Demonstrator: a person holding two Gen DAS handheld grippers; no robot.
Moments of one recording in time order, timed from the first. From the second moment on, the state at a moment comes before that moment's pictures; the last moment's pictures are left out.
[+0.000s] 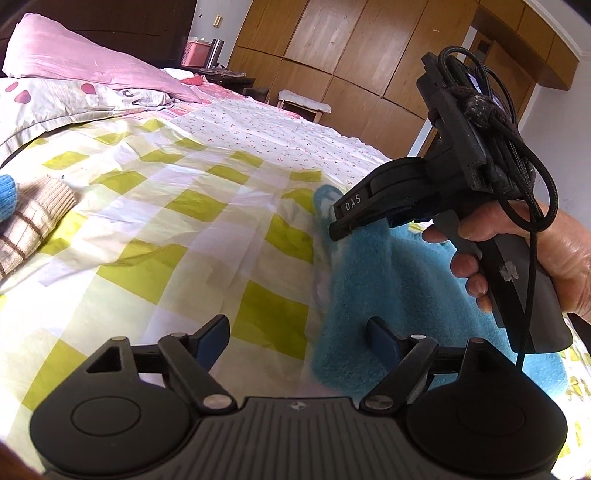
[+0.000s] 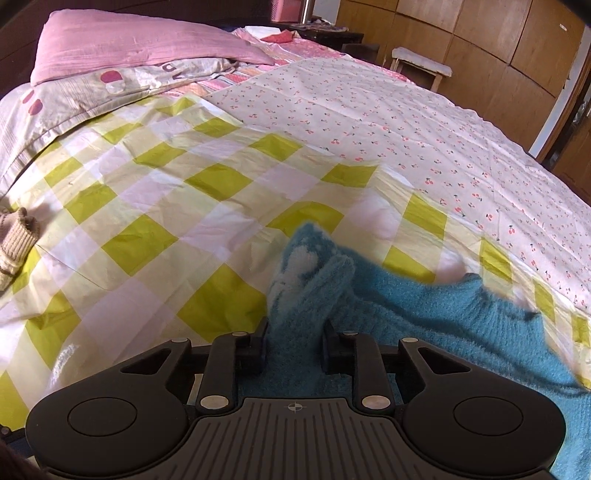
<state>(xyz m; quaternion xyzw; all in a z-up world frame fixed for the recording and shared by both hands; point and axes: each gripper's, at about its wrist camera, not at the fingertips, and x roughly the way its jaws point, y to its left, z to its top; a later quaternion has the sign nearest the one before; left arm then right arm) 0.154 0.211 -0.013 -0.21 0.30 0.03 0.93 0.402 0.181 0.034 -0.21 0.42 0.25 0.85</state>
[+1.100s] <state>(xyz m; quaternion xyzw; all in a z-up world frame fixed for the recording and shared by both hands) 0.174 0.172 -0.021 -0.18 0.29 -0.01 0.94 0.394 0.182 0.039 -0.22 0.41 0.24 0.85</state>
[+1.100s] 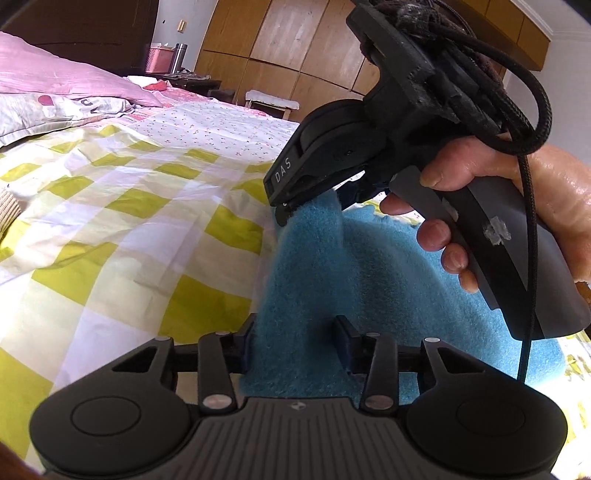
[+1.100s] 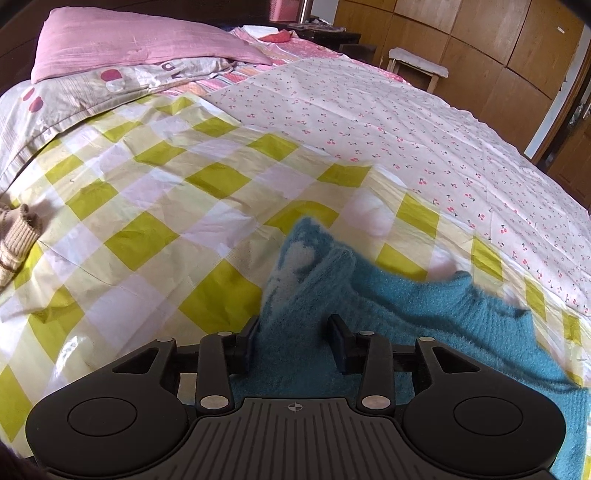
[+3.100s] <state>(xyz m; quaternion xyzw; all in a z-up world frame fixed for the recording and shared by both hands) 0.179 0.144 -0.005 -0.13 0.27 0.01 0.96 0.382 0.165 0.054 -0.25 0.40 0.26 0.85</state>
